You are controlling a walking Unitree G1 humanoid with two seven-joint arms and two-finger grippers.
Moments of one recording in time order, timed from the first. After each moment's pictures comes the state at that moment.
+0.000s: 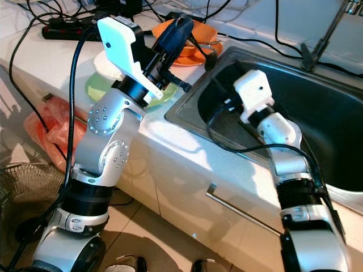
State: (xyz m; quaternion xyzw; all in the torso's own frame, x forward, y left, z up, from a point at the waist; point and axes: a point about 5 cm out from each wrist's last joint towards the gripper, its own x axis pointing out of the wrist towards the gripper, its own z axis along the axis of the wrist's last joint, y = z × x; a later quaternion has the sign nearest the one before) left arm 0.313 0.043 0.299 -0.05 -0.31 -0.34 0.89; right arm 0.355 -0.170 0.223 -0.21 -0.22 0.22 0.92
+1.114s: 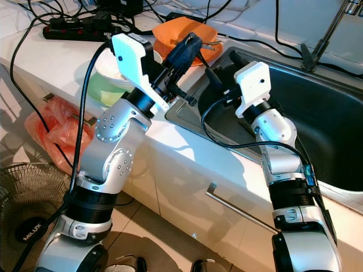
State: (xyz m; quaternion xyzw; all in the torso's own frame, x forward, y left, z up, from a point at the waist) left arm 0.311 0.033 0.280 -0.07 -0.26 -0.37 0.89; right arm 0.353 -0.159 0.232 -0.16 -0.24 0.22 0.93
